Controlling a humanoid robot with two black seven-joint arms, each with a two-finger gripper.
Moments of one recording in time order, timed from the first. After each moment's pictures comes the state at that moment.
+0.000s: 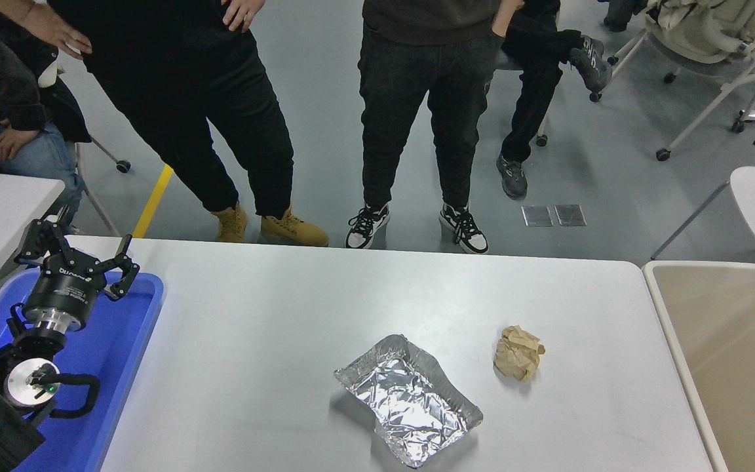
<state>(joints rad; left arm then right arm) -0.55 0.46 -0.62 -0.39 -0.23 -0.70 -0.58 1.01 -0.68 0.82 0.44 -0.04 0.23 -0.18</state>
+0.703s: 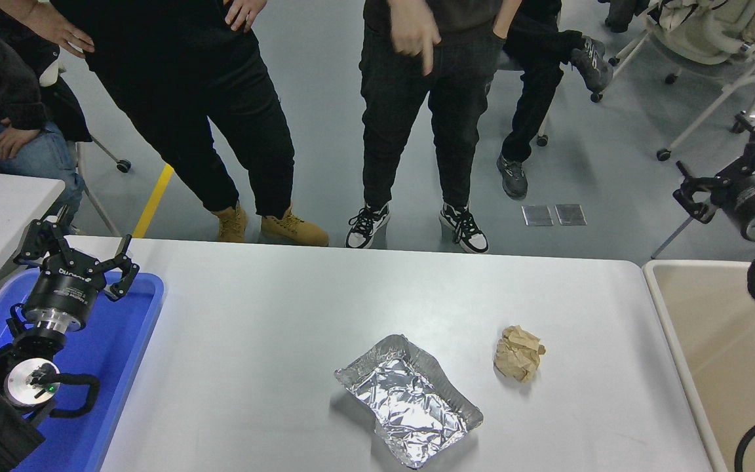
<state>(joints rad) -0.55 0.46 -0.62 -0.39 -0.23 -0.70 -0.58 0.67 -0.48 1.05 0.60 -0.05 0.24 0.12</state>
